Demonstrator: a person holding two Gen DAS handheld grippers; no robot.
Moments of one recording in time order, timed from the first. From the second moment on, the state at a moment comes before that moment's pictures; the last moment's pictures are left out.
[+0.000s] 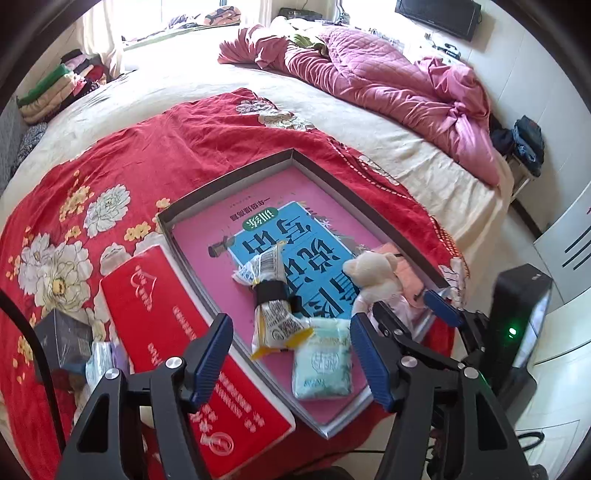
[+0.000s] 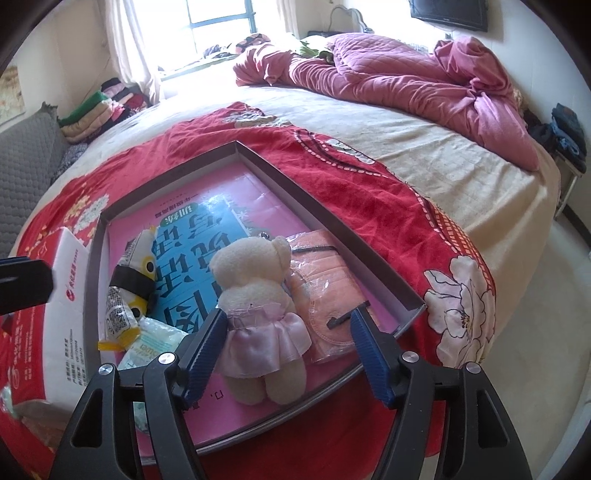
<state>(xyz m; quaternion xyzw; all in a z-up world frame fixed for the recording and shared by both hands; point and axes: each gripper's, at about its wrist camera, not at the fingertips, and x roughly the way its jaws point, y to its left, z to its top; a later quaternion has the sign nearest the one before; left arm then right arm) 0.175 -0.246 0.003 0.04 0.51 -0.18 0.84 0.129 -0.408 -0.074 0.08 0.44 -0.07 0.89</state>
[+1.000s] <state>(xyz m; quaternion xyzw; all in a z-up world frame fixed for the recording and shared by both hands) 0.122 -0.195 0.022 0.03 0.49 -0.15 0.86 0.095 -0.377 0.000 0.05 0.38 -0.07 0.92</state>
